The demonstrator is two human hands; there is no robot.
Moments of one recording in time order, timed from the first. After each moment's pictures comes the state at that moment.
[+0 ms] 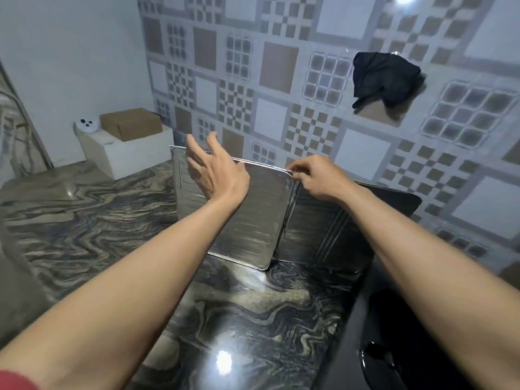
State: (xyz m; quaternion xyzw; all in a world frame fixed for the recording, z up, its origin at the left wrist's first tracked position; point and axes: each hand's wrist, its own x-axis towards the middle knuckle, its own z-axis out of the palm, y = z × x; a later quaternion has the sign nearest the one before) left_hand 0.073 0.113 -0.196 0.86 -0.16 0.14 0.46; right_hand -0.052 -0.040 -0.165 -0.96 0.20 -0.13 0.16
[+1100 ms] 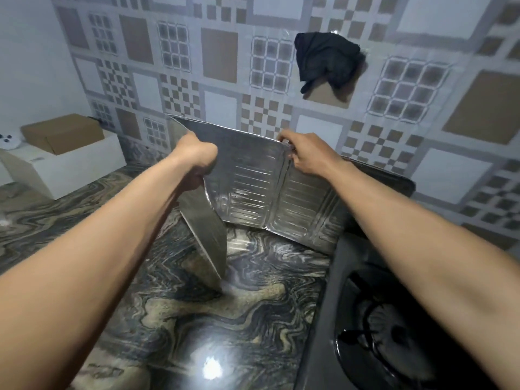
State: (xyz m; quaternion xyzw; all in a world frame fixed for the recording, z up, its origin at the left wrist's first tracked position) left_hand 0.076 0.082 -0.147 0.82 -0.26 -0.16 0.49; right_hand -0.079 -0.108 -0.158 -0.95 0.26 -0.16 0.05
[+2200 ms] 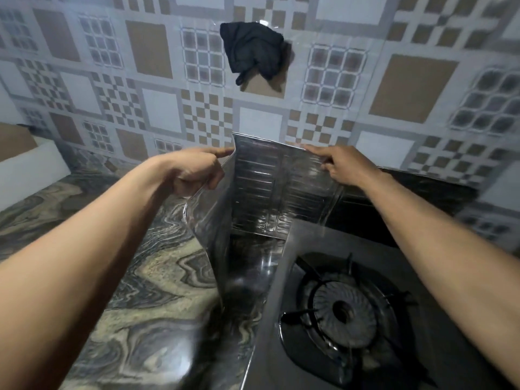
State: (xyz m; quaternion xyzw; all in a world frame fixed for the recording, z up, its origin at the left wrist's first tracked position) left_hand -0.005 0.036 -0.141 0.70 -0.42 -0.44 0.38; right_hand -0.260 -0.183 -0.174 -0.92 0.37 -0.14 0.03
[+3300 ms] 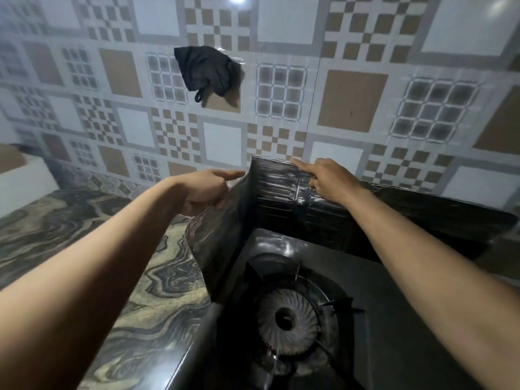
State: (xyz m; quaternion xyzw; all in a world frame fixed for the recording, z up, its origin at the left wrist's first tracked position) left_hand -0.118 0.000 -0.142 0.74 -0.49 -0.36 0.29; right_hand -0.339 -0.212 -0.189 -0.93 0.35 -0.14 -0.01
